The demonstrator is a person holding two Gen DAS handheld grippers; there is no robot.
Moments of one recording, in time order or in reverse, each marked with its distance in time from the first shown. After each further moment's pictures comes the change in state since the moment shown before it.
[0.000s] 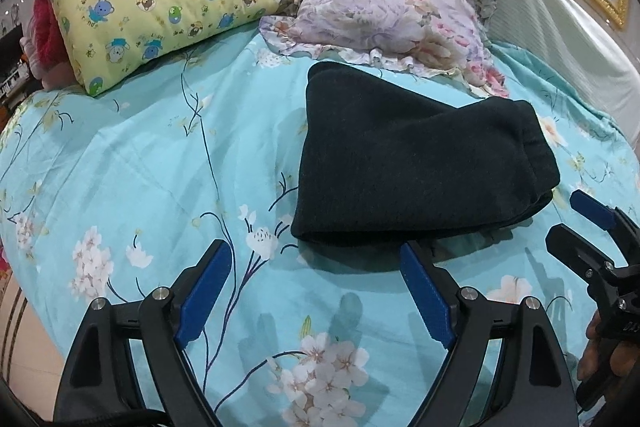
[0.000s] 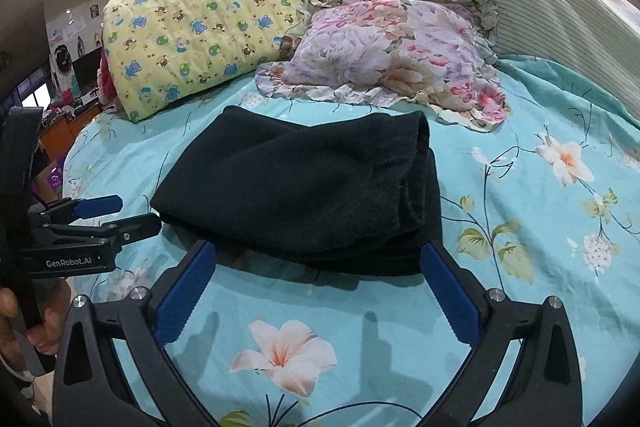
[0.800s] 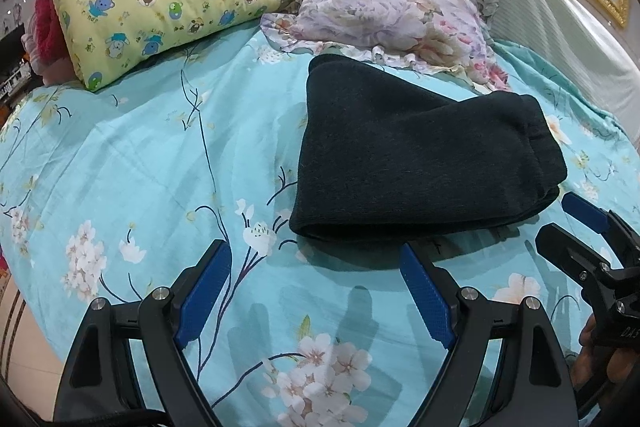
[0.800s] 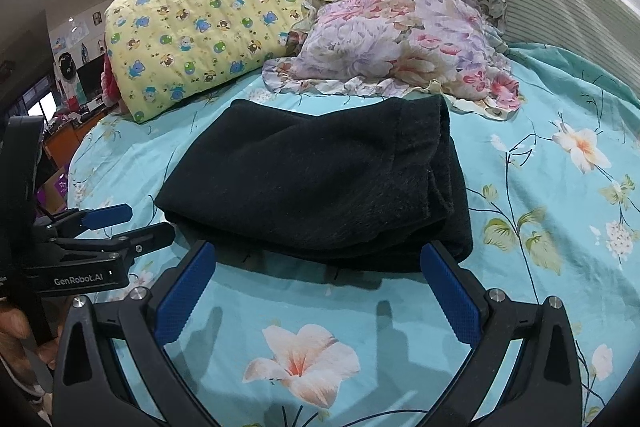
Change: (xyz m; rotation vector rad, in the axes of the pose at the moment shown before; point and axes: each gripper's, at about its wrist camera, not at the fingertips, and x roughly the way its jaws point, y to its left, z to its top) left arm 0.008 0.001 -0.003 -0.001 -0.006 0.006; right arm 0.013 0.007 -0.007 0.032 -0.004 0.030
